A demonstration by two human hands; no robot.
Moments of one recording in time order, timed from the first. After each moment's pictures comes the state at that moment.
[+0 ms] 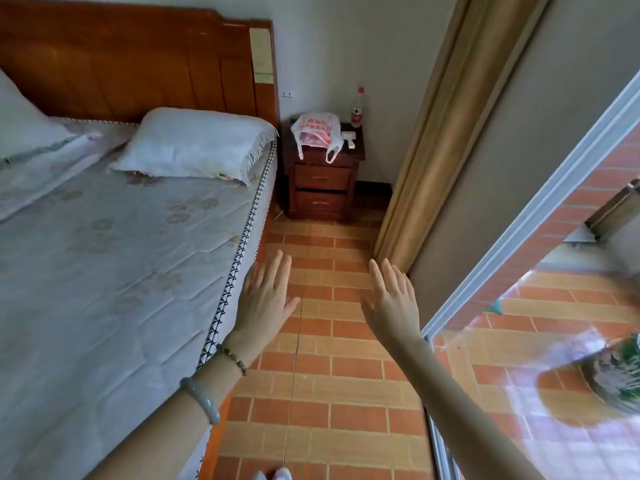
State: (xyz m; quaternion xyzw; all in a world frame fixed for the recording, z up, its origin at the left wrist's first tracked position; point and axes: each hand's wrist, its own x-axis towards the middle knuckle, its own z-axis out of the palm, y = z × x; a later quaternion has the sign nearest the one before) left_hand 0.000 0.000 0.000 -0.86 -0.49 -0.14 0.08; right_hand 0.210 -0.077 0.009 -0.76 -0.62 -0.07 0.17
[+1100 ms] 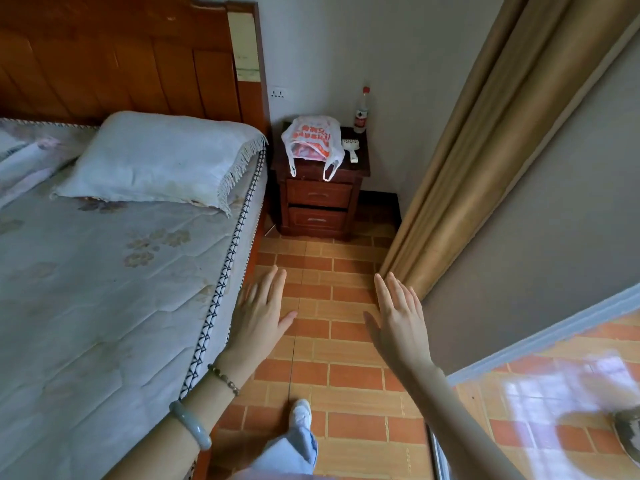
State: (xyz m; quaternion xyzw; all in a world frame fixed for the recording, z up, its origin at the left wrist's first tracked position) left_hand 0.092 0.250 -0.038 -0.86 -0.50 -0.13 0.00; right_hand 0.315 0.161 -0.019 -0.76 -0.63 -0.05 0.17
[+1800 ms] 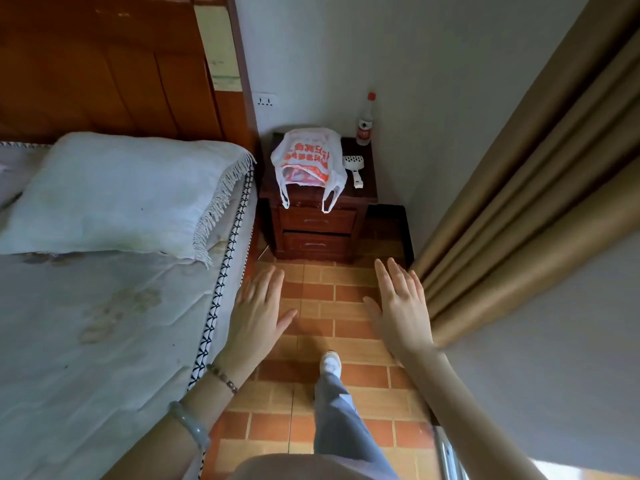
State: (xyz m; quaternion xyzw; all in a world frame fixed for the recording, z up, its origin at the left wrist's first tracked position) left_hand 0.170 0.513 -0.052 -0.86 -0.49 -0.10 0.00; right_hand 0.401 0.438 -0.023 -0.76 -0.63 -0.07 0.17
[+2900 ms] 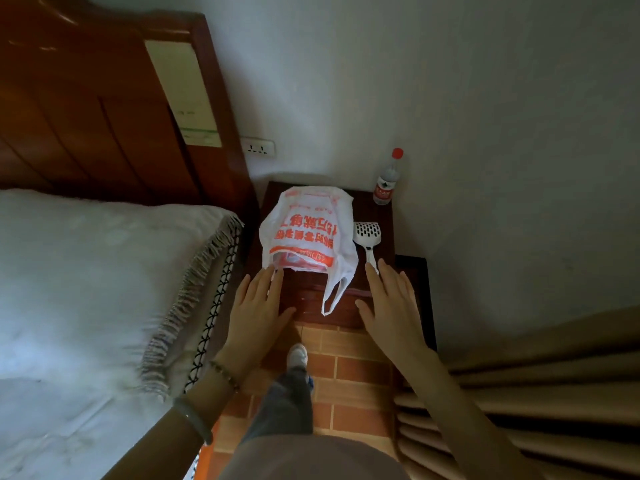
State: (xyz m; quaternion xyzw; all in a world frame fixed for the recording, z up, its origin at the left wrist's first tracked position) left_hand 0.313 0.901 -0.071 -0.84 -0.54 -0.09 -0.02; right_hand 0.537 0.841 -0.041 -0.72 -0.67 -0.05 0.16
